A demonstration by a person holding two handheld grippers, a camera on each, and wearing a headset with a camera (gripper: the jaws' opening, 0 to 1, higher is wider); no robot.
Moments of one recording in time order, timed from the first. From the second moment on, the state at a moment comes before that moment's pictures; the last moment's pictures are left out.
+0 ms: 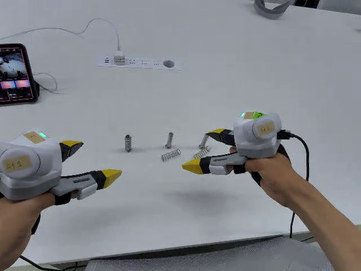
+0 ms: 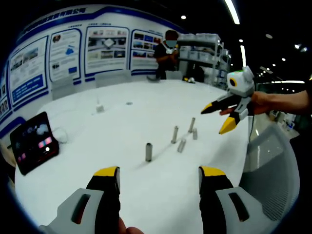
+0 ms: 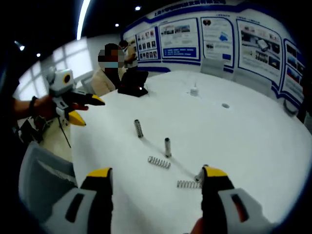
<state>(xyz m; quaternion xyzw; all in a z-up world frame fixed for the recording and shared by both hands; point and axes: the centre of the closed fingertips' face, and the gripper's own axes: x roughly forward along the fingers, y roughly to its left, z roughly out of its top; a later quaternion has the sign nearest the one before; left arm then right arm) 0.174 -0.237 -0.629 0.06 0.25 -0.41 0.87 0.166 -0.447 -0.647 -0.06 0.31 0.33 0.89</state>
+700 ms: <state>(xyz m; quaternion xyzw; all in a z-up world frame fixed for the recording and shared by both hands) 0.172 -0.230 -0.635 0.08 0.26 -0.42 0.86 0.134 -0.483 -0.656 0.01 0.31 0.26 0.92</state>
